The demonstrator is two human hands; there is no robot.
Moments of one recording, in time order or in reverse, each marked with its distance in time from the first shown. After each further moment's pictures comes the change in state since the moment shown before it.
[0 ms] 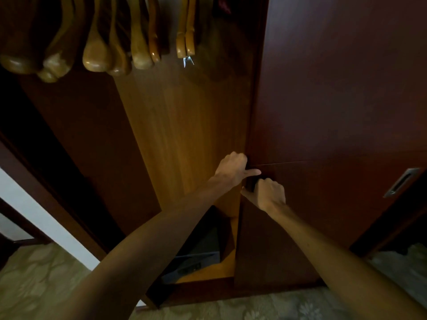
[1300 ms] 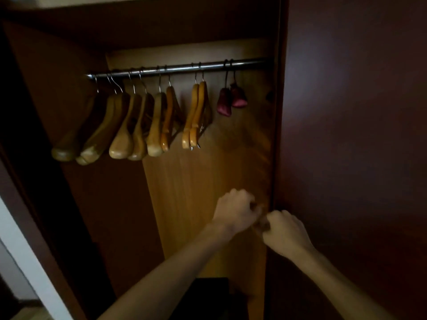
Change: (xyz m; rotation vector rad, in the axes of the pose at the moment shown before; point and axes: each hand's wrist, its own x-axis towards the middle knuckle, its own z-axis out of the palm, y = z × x) left_hand 0.005 0.058 -0.108 0.083 0.211 -0.007; right_hand 0.023 0.003 -0.160 0.206 -0.010 -0.169
